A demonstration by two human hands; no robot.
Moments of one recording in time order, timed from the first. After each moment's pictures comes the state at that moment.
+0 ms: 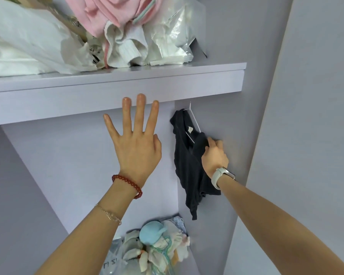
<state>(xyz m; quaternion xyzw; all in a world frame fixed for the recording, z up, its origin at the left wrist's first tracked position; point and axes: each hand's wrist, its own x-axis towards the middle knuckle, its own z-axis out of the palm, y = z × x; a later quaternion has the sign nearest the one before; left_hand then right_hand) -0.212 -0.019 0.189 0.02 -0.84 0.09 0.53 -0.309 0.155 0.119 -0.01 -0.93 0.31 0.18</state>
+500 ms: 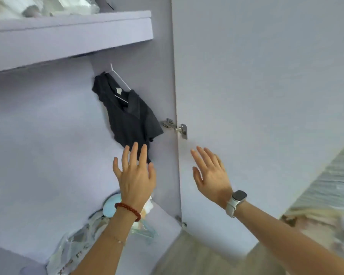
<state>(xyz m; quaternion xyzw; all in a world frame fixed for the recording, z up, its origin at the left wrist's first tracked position) -0.110 0.031 0.047 -0.17 -0.94 -0.14 0.27 -0.054 0.230 0.019 0.00 -0.95 0.14 0.26</state>
